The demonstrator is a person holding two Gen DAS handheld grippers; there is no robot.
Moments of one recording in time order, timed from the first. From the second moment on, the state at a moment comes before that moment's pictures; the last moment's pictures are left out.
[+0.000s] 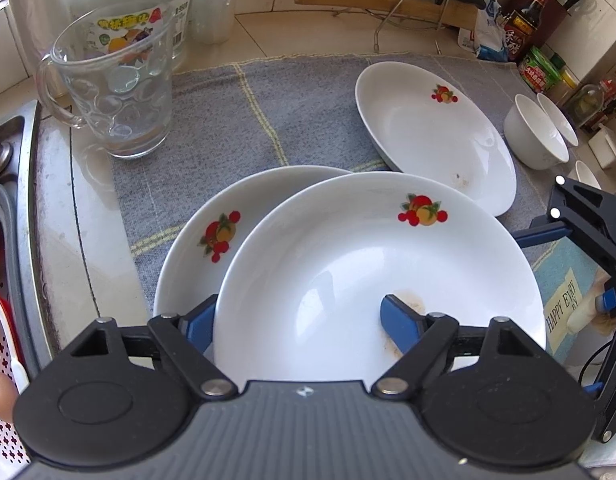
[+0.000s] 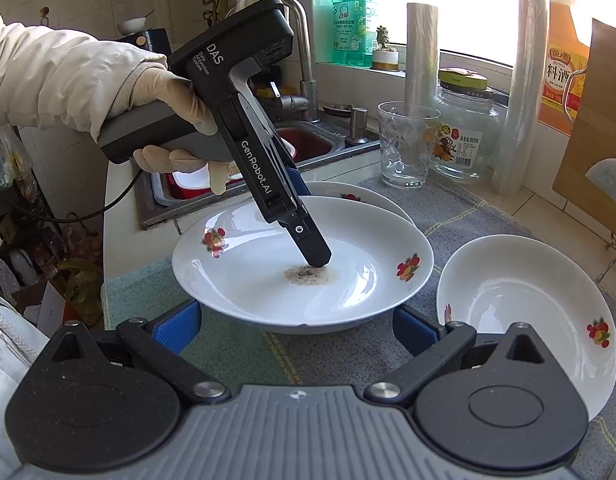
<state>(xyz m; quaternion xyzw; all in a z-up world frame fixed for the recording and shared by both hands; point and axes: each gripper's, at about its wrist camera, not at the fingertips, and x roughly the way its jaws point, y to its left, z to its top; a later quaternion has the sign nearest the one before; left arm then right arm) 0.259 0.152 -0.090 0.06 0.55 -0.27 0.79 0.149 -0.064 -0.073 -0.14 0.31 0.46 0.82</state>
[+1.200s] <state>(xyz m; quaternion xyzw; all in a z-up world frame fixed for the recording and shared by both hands) 0.245 0.173 -0.075 0.03 0.52 -0.24 0.82 0.149 -0.046 -0.074 -0.19 0.30 0.44 0.82</state>
